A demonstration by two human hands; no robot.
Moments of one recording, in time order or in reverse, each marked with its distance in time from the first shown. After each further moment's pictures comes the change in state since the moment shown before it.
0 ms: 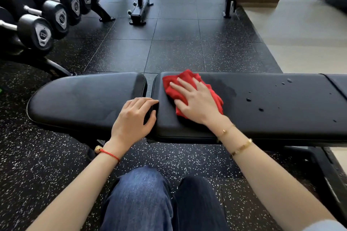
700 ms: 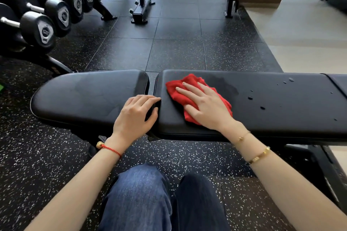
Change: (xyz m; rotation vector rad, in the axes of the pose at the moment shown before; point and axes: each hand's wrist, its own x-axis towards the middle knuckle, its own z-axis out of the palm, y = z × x) left_hand -0.001 -0.003 -0.001 0.001 0.009 0.022; right_hand -0.027 0.015 -0.004 0.040 0.022 -0.118
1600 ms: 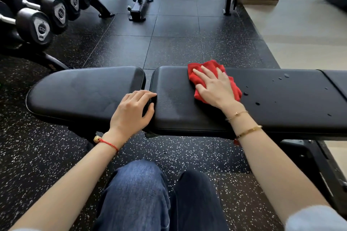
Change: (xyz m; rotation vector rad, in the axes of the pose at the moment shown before) left_hand 0.003 0.001 0.002 0.002 -0.041 -0.019; right_hand 0.025 0.039 -0.013 -0.028 -0.042 0.373
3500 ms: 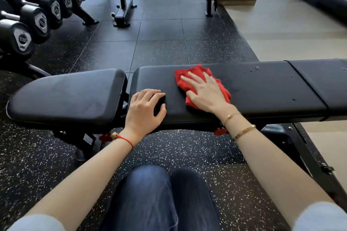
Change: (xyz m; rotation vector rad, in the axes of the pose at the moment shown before) left_hand 0.011 0.091 0.023 -0.048 0.053 -0.029; right_hand -0.052 0.035 -0.011 0.023 -0.026 -0.077
